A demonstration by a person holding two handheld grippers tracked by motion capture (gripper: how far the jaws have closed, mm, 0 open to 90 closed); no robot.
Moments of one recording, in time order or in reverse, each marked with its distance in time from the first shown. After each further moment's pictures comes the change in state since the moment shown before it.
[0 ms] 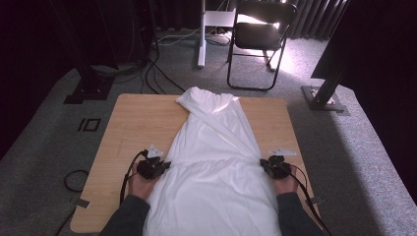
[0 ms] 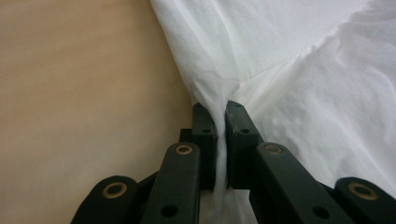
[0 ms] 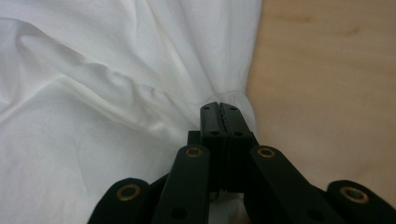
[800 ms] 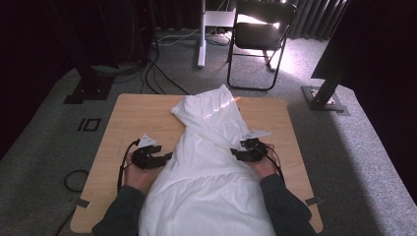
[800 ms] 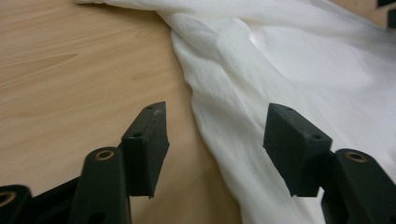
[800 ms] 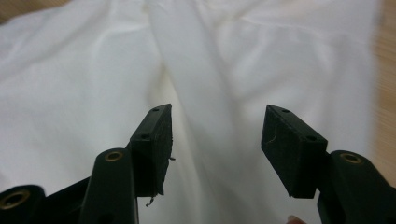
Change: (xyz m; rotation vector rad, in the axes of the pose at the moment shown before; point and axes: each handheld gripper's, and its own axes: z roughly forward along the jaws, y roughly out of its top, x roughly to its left) left arm 0.025 0.045 -0.002 -0.123 -0.028 -0.071; right arm 0.059 0.086 0.032 -0.034 0.202 -0.205
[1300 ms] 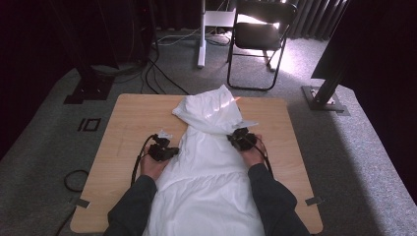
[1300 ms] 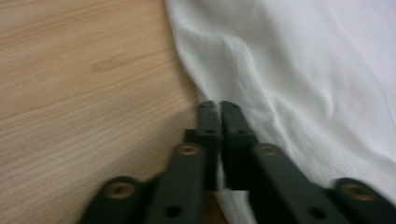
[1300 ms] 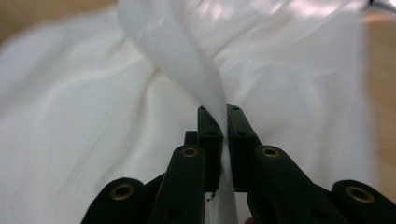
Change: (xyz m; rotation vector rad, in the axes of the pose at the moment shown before) left arm 0.001 0.005 0.053 0.153 -0.017 0.003; right arm -0.013 0.029 0.024 -0.055 -0.101 0.031
